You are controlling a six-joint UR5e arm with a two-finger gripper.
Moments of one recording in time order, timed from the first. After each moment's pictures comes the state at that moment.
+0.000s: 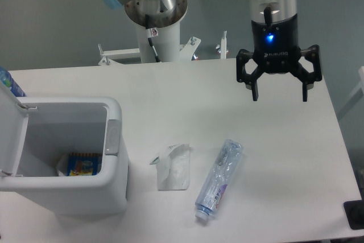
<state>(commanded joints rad) 2.64 -1.71 -1.51 -0.94 1.43 0.94</state>
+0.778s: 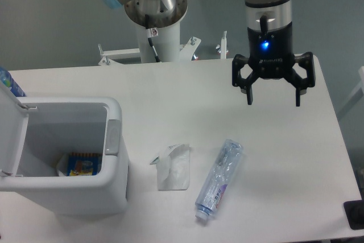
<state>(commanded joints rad) 2.63 -1.72 -1.60 -0.91 1.43 0.93</state>
